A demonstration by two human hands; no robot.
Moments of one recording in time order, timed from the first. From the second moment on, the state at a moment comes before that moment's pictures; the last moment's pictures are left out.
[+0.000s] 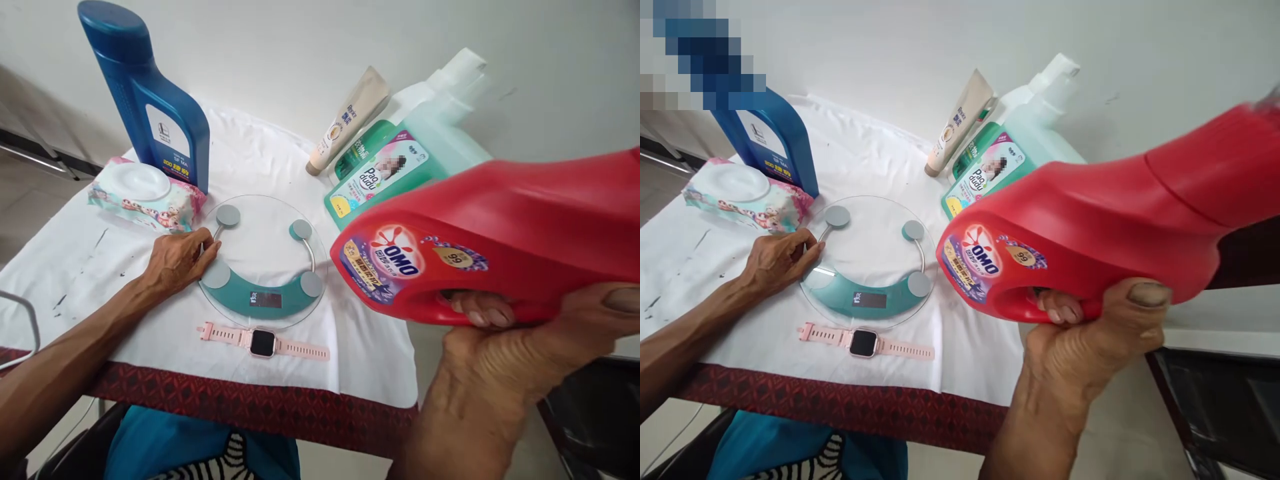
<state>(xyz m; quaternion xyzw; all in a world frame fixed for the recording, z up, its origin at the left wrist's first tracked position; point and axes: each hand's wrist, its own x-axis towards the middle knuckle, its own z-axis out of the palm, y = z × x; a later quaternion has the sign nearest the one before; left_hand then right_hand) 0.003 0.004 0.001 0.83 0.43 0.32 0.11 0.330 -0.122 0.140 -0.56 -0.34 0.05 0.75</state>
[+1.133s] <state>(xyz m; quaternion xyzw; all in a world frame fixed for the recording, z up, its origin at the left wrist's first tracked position) 0.005 -0.002 -0.010 0.84 0.42 0.33 0.12 0.239 -0.032 0.106 -0.61 -0.53 0.07 0.59</state>
